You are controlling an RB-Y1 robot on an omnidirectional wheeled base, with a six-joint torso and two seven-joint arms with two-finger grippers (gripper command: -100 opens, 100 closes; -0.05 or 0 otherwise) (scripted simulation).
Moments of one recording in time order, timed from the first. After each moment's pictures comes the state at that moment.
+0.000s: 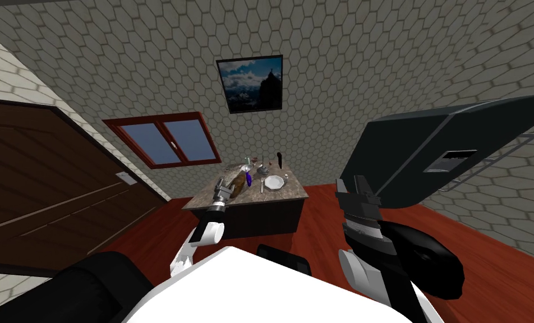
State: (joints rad) left arm 0.48 0.15 0.25 -2.06 0.25 -0.18 0.51; right arm 0.46 0.01 0.04 -2.21 0.09 -0.55 -0.13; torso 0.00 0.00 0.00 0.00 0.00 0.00
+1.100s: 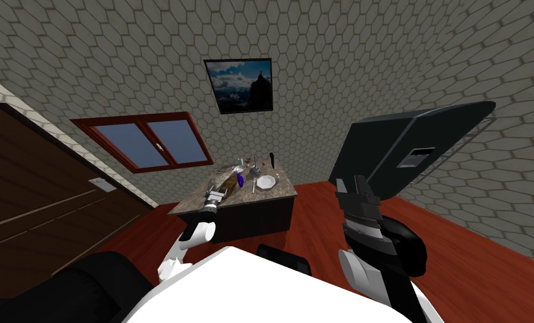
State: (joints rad) left arm 0.46 0.17 0.40 -1.97 0.36 -0.02 0.79; right arm 0.46 0.01 0.04 -2.21 0.09 -0.55 -0.13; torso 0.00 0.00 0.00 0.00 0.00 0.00
